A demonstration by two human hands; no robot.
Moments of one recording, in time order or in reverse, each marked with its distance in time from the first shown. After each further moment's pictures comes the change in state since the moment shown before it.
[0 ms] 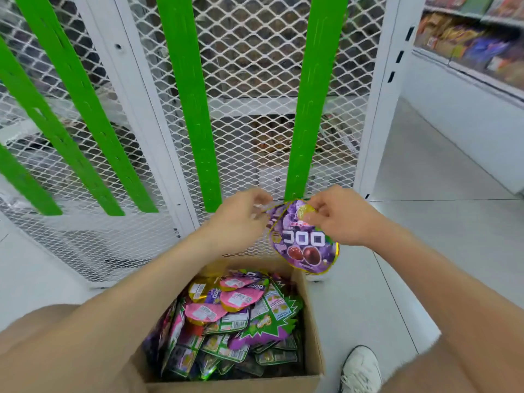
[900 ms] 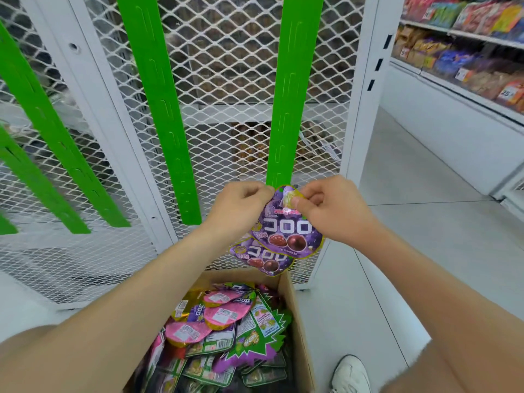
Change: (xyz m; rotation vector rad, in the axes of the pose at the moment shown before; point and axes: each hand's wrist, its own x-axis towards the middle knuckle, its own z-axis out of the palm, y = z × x) left_hand 0.046 0.023 0.020 -0.345 0.121 -0.021; right_hand 0.011 0.011 -0.009 0.206 0.337 0.008
